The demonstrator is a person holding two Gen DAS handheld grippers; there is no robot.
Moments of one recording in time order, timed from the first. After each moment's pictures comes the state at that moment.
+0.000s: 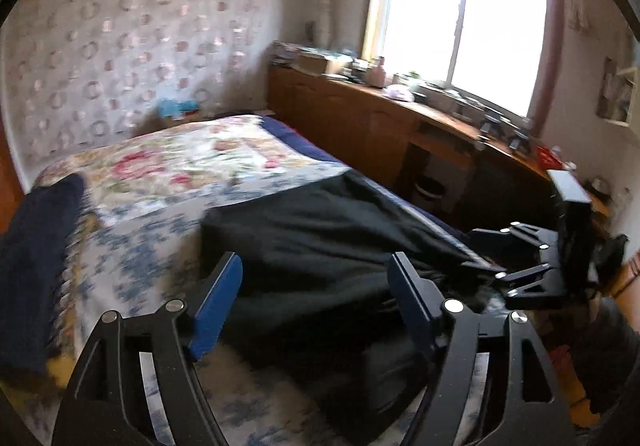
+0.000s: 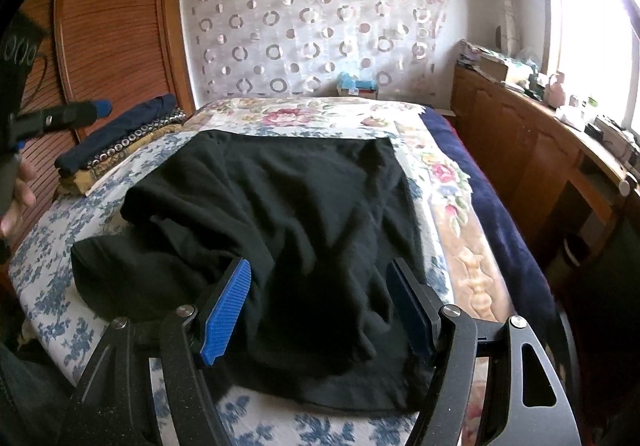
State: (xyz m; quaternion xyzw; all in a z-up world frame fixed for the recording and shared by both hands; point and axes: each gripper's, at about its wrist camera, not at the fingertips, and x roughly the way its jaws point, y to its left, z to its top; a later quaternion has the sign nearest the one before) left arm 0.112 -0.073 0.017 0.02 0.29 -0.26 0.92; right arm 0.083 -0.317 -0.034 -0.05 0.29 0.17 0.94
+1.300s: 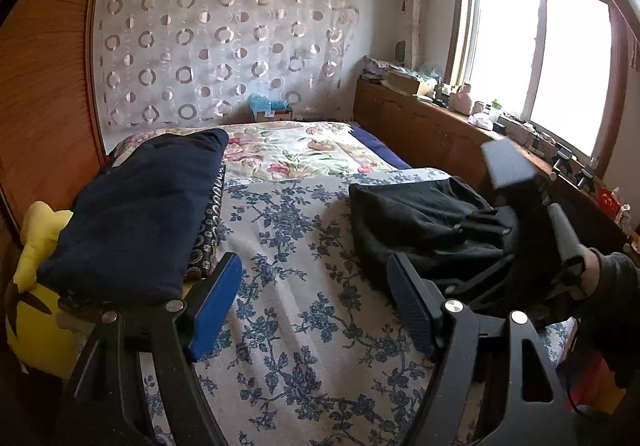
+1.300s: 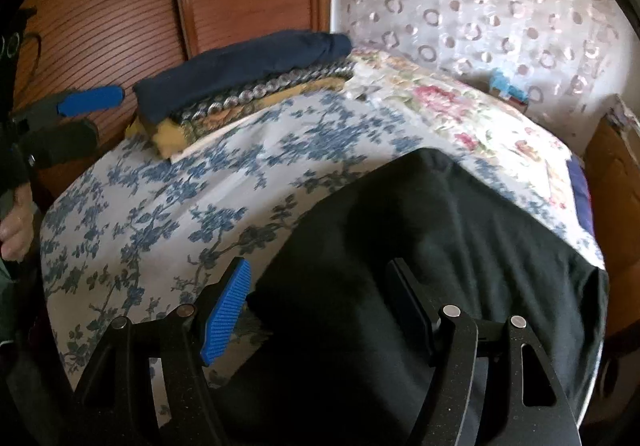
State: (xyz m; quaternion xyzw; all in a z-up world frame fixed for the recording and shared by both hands) left arm 0.095 0.045 -0.018 -0.03 0.28 -0.13 0.95; right arm 0.191 -0.108 -0.041 -0.20 0.35 0.37 0.84
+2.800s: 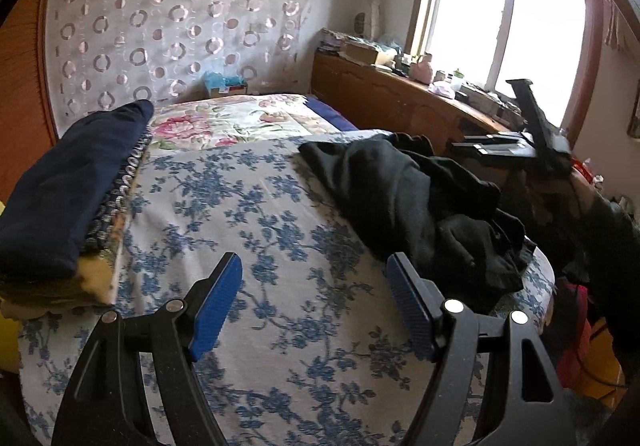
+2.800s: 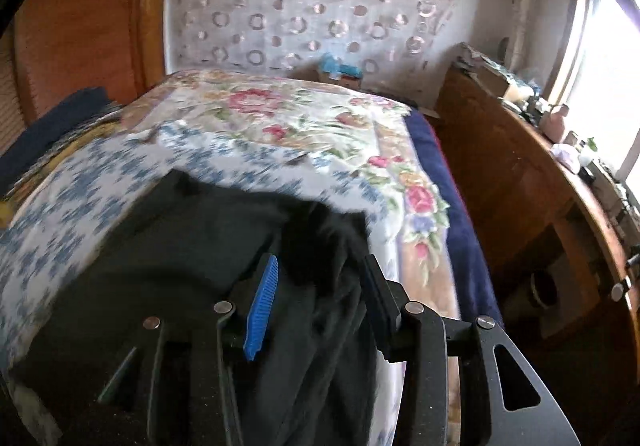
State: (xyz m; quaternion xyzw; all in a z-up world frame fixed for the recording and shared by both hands) left arm 0.091 -0.022 -0.039 -0.01 0.32 -0.21 0.92; right arm 0.200 -0.294 -0.013 -0.12 0.33 0.12 0.93
